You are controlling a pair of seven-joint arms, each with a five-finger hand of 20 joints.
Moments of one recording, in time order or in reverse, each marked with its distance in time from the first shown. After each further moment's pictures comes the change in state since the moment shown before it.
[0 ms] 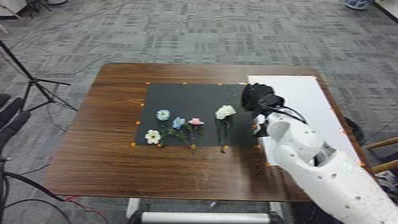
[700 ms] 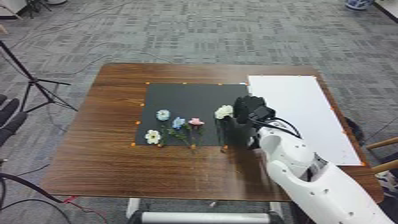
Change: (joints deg) left arm 0.9 -0.5 -0.9 -0.1 -0.2 0.0 0.1; right arm -4.4 -0.5 -0.5 -2.4 -4.7 -0.8 -0.2
